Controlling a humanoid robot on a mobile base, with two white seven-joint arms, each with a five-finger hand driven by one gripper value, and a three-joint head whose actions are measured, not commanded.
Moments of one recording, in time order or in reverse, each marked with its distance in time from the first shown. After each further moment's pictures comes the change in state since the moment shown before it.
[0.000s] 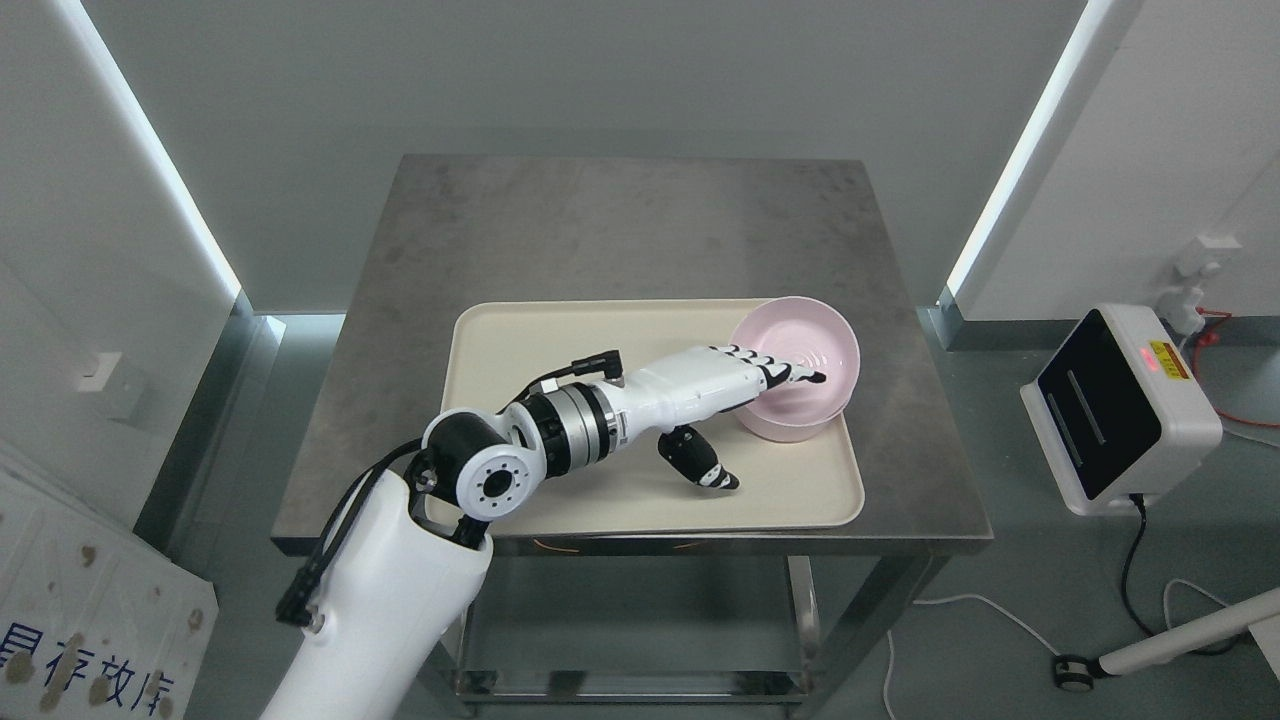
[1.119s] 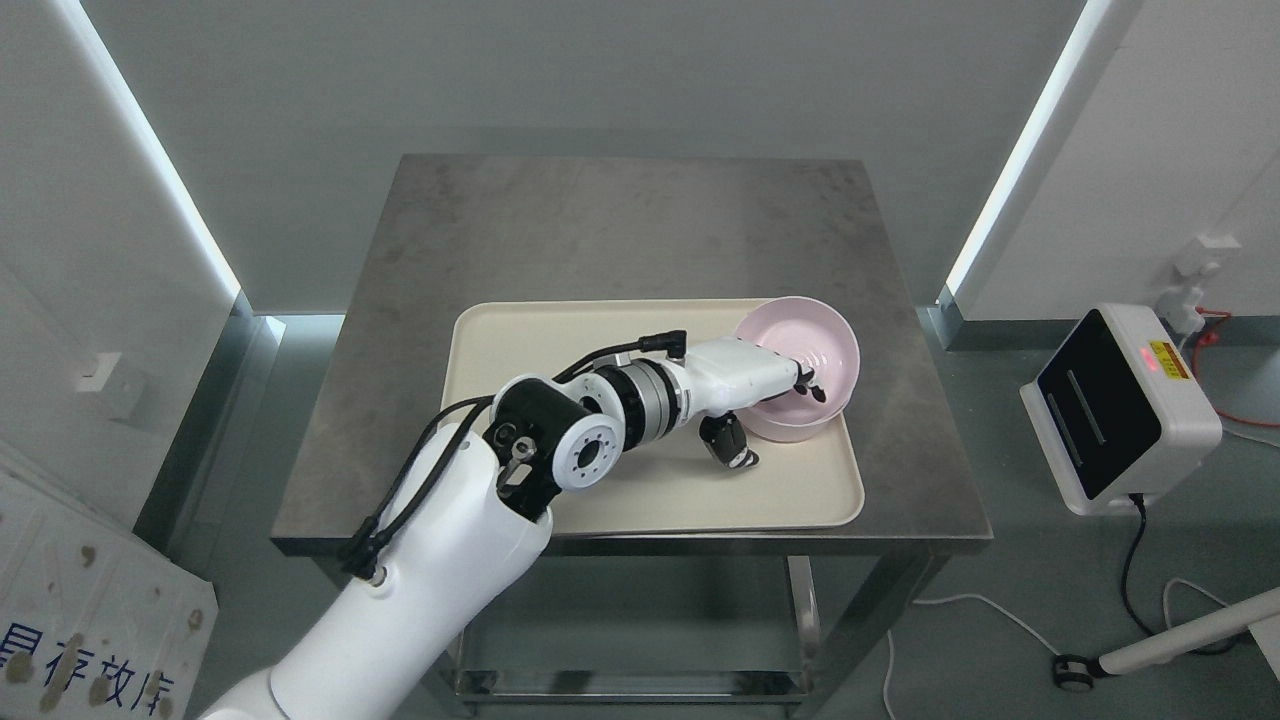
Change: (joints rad) left arm -0.133 0.000 -0.204 0.064 -0.103 0.216 -0.015; right arm 0.000 0.000 0.000 0.000 -0.001 0.000 0.000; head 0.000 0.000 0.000
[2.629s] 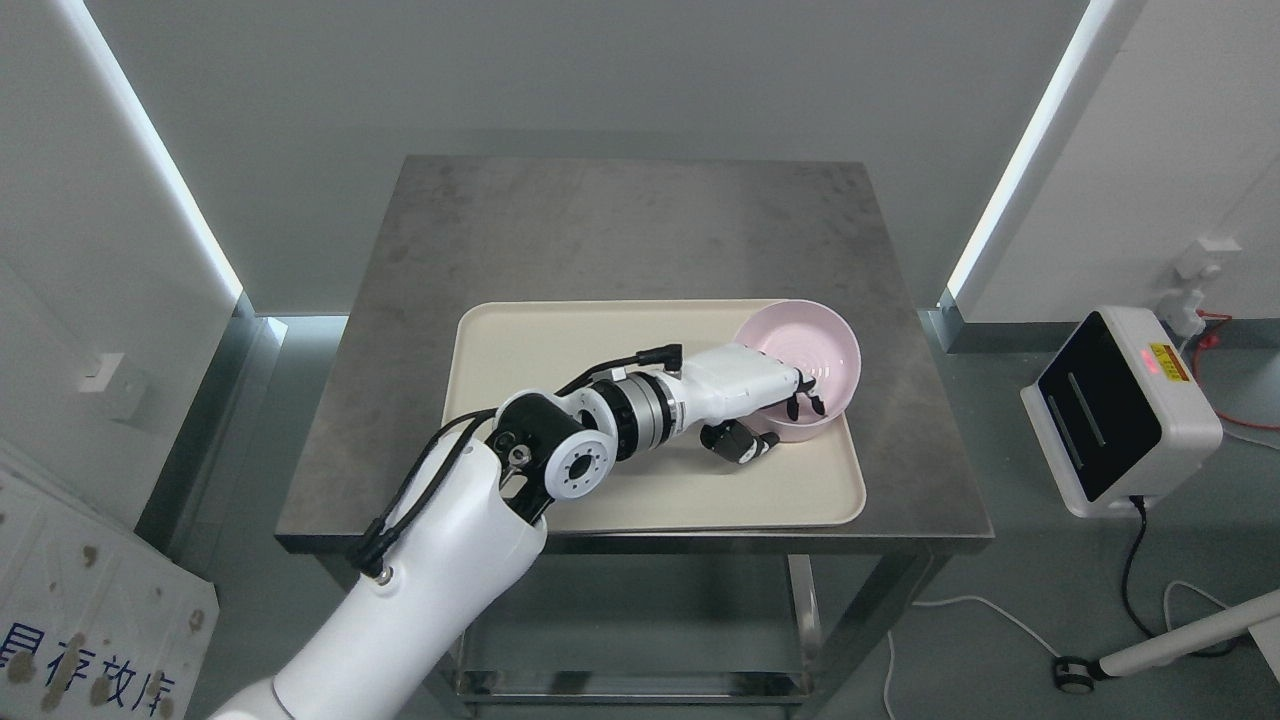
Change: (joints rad) left arm 0.023 -0.001 0.025 0.111 0.027 -0.145 0.111; right arm 0.000 0.000 0.000 0.000 0.024 0.000 0.000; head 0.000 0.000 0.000
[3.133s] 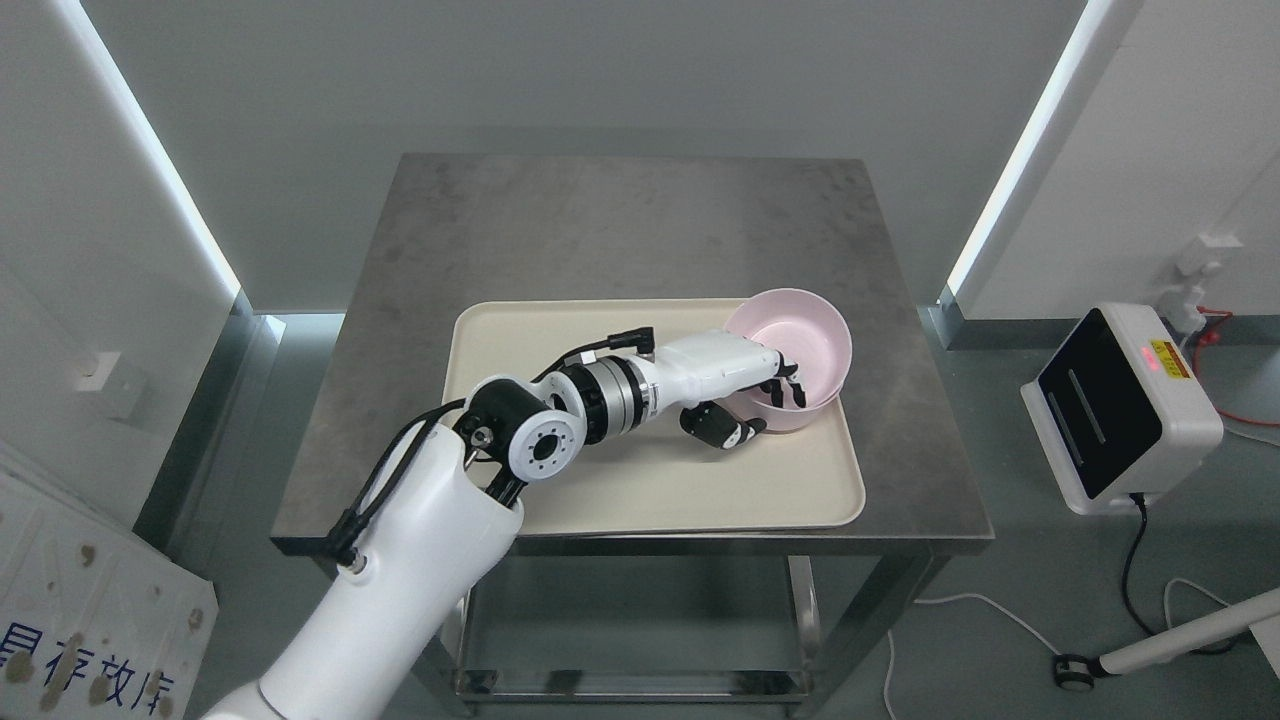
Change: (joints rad) left arm 0.003 0.001 0.104 0.009 0.063 -0.081 -0.011; right arm 0.000 0.000 0.000 0.000 -0.019 0.000 0.000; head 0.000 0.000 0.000
